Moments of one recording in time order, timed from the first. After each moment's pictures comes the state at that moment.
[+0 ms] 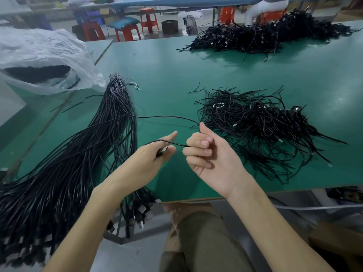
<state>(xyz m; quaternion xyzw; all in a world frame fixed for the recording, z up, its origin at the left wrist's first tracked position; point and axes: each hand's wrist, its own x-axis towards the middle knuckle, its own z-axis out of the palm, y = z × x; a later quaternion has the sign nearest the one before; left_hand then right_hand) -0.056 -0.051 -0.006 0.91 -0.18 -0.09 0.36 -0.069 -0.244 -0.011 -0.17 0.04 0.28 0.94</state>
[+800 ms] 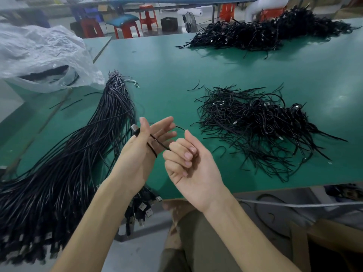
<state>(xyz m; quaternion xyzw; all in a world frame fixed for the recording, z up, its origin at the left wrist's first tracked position) -0.055 -0.062 -0.011 0.57 -0.04 -0.09 0.82 -0.091 -0.197 -0.019 -0.09 0.04 0.24 0.96</state>
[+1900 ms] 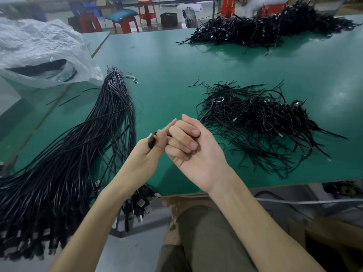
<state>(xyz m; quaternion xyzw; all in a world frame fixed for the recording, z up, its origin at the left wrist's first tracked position) -0.071 -0.060 -0.014 0.80 -0.16 -0.03 0.58 -0.069 -0.207 -0.003 -0.16 -0.02 0.26 0.95</state>
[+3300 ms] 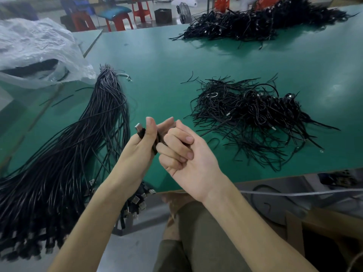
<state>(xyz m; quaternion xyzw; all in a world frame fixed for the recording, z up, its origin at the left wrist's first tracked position) -0.075 -0.074 -0.009 0.67 -0.05 -0.10 0.73 -0.090 -0.207 -0.008 -0.13 0.00 0.27 0.95</state>
